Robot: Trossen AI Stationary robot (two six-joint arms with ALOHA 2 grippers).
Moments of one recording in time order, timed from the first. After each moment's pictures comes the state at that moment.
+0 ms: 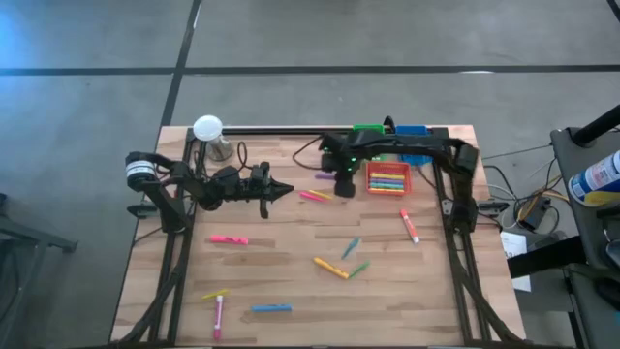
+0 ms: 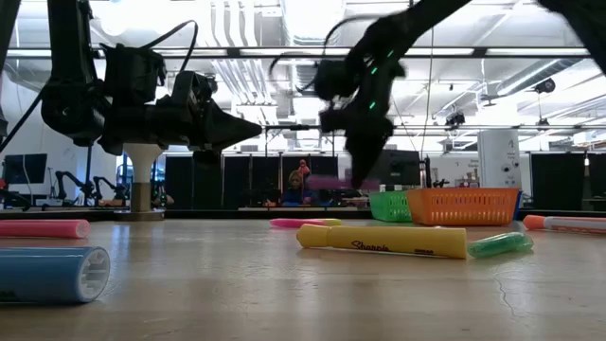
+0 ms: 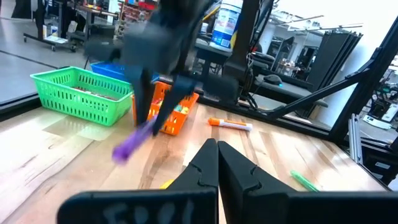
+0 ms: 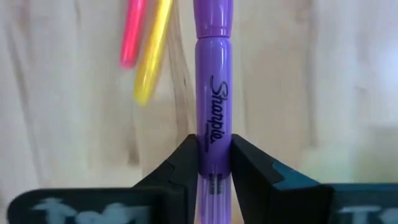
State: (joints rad) left arm 0.32 1.63 0.26 1.43 0.26 -0.27; right arm -0.38 1.96 1.49 -0.87 -0.09 -0.27
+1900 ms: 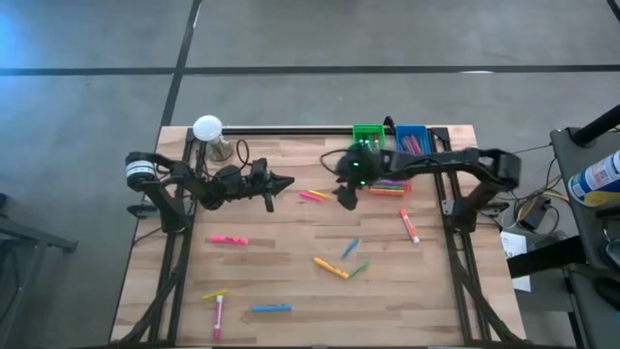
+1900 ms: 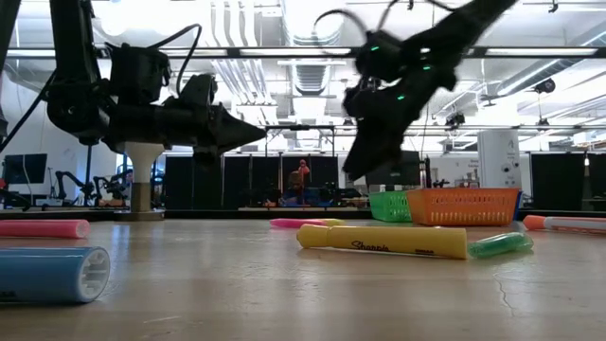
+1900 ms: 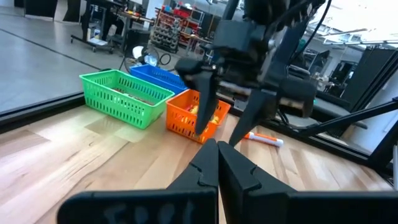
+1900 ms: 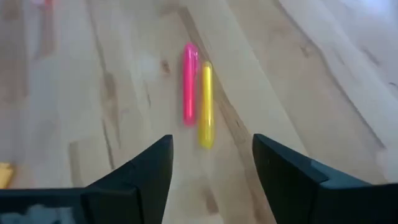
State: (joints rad) left arm 0.33 1.63 0.28 1.40 0.12 -0.31; right arm -0.31 1.62 0.94 -0.19 -0.15 0.15
